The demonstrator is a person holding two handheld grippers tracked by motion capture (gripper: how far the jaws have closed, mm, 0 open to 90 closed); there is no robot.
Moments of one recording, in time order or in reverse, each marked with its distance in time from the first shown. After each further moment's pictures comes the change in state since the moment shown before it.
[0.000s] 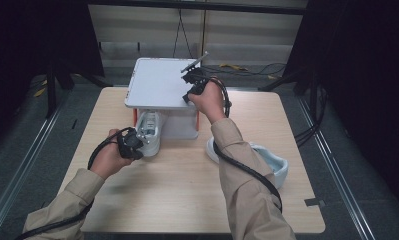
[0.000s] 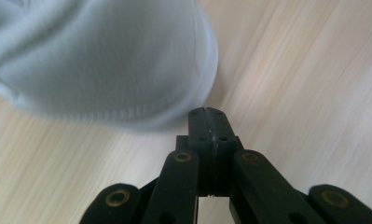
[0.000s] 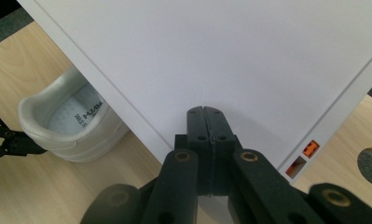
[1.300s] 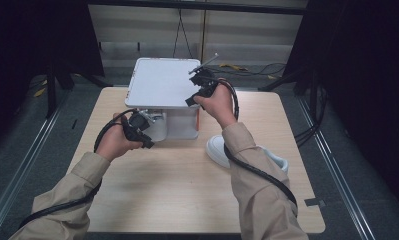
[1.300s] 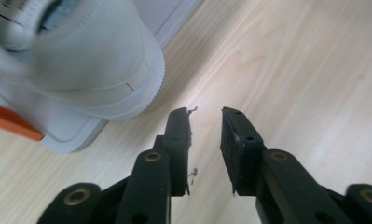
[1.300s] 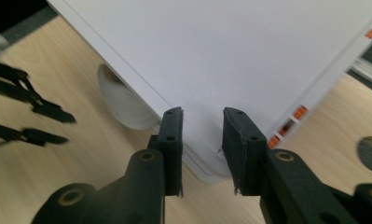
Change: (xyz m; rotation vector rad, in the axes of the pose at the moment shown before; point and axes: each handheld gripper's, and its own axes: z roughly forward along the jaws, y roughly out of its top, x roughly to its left) left arm 0.019 0.042 -0.037 -0.105 -0.072 -0.123; right arm -0.003 -0.020 -0.026 -0.022 0.014 -0.003
